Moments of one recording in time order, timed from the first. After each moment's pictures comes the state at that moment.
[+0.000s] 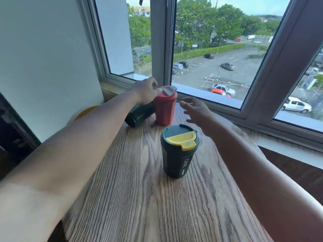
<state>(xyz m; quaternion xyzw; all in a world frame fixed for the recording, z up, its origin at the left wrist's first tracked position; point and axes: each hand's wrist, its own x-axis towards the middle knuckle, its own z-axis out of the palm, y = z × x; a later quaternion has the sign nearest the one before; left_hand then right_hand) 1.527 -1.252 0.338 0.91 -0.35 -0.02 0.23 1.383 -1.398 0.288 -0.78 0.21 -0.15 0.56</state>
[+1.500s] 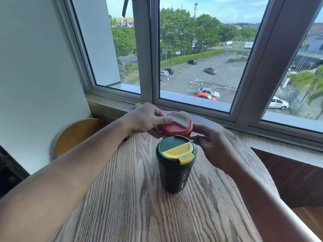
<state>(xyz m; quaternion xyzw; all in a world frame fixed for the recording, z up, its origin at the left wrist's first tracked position) 1.483 -1.246 0.323 0.77 -0.42 -0.27 0.40 1.303 -1.388 0.254 -0.81 0.18 -0.25 0.50</state>
